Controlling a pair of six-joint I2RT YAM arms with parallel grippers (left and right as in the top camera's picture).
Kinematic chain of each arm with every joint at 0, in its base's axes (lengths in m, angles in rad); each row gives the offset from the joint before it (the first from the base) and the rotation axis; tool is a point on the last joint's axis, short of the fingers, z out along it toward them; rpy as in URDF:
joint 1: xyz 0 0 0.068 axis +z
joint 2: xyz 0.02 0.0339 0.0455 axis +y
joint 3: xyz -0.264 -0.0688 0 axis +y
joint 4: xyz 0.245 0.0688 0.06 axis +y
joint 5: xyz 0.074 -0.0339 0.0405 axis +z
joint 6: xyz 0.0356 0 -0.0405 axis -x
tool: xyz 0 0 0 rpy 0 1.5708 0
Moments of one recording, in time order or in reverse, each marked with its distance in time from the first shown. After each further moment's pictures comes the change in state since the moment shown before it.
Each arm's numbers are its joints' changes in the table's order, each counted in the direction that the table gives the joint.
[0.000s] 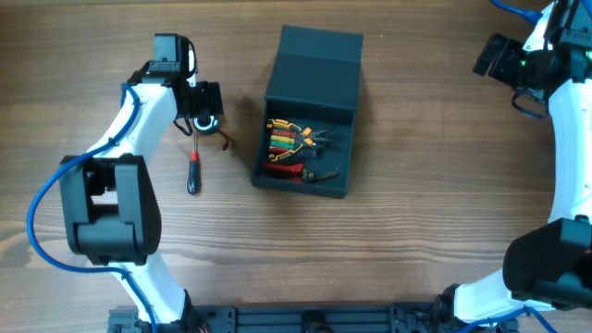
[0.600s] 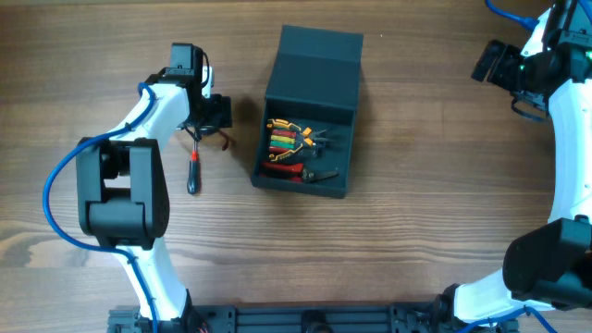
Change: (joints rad) left arm -0.031 0.098 0.000 -0.006 -0.044 -0.063; right arm 0.000 0.000 0.000 0.053 0.000 0.000
